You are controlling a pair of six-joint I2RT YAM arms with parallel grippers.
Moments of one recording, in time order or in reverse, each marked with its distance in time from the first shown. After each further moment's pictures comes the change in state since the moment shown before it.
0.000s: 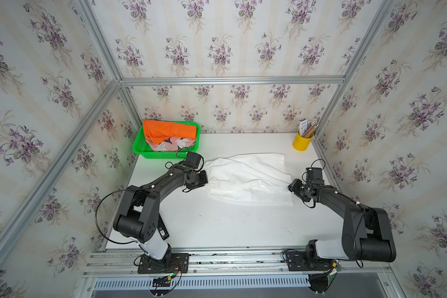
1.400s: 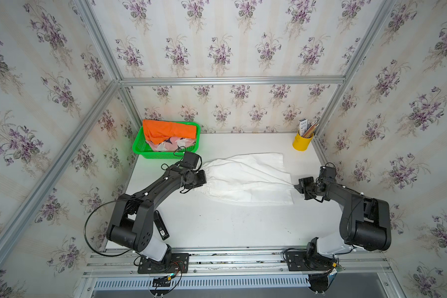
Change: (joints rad) left arm 0.002 -0.090 -0.010 -0.031 -0.022 0.018; right arm -0.198 0.124 0.072 -0.005 -0.334 0.546
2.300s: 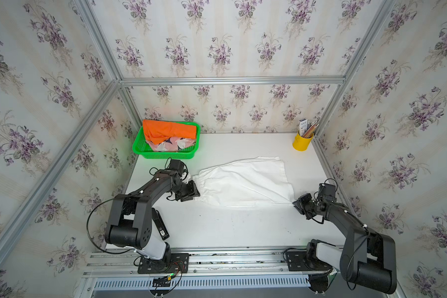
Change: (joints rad) left arm 0.192 -0.045 -0.087 -0.182 0.256 0.161; right arm 0.011 -0.377 -0.214 -0.166 0.094 -0.252
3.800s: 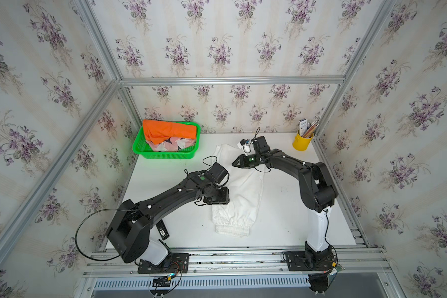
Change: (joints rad) left arm -0.589 -0.014 0.134 -0.108 -0.253 -0.261; right arm 0.730 0.772 0.822 0.076 -0.230 -0.567
